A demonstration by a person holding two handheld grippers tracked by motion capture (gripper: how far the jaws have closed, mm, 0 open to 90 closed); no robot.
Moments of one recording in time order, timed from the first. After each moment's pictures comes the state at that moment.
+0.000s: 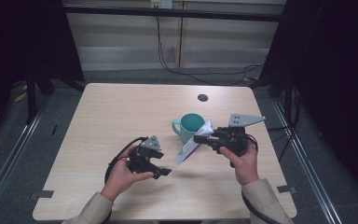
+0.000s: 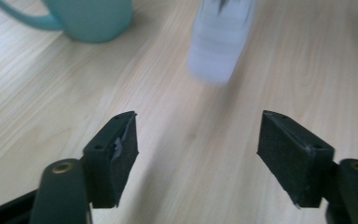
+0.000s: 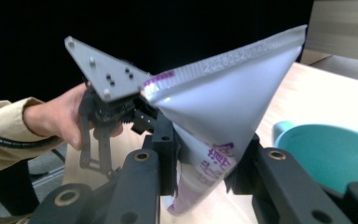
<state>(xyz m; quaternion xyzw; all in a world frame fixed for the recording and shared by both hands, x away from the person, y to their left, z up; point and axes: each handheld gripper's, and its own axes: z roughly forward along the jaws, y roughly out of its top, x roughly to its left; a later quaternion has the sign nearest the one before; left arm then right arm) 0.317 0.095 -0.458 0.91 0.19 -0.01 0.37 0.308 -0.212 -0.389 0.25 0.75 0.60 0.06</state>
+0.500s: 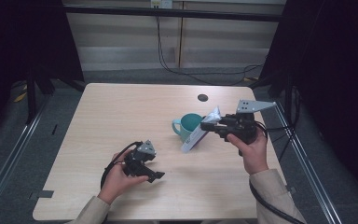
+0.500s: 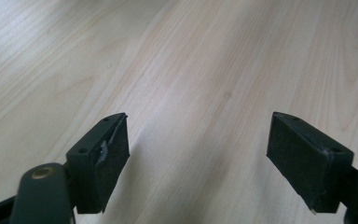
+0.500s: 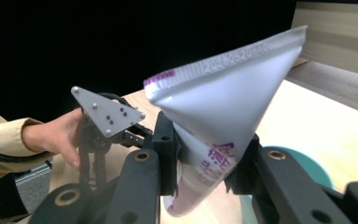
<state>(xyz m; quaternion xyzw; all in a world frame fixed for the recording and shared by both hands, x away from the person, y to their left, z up) 0.318 0.109 -0.480 0.91 0.21 0.02 0.35 0.319 -0.225 -0.351 0.26 0.76 0.59 0.09</state>
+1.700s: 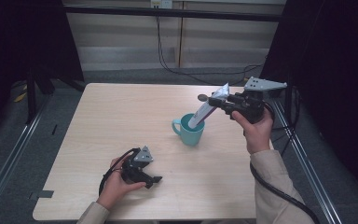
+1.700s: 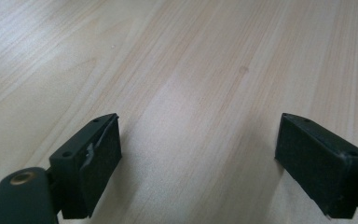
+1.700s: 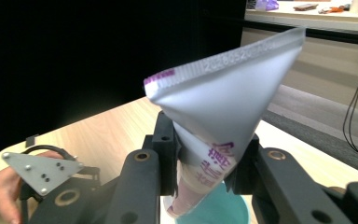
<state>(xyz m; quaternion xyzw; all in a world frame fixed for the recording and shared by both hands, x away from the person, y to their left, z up) 0.309 0.119 -0.505 0.91 0.19 0.06 0.37 0.351 -0.239 -0.314 0.30 0.74 0.58 0.16</state>
